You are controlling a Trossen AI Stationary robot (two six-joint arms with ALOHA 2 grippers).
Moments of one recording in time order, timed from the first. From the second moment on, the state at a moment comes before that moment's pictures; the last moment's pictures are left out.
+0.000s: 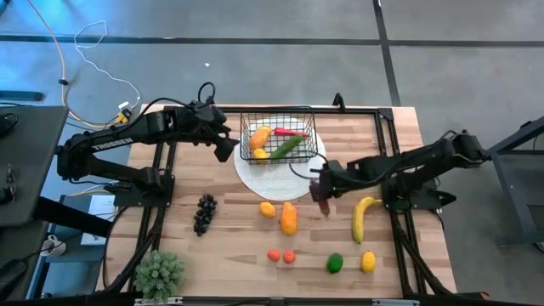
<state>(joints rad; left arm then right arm) 0.42 1.12 1.13 -0.73 -0.10 -0.33 0.14 1.33 0.89 -0.65 0.10 1.33</state>
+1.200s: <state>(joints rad) 0.42 1.12 1.13 -0.74 -0.09 -0.40 -0.49 1.56 1.19 -0.28 -0.09 -0.21</state>
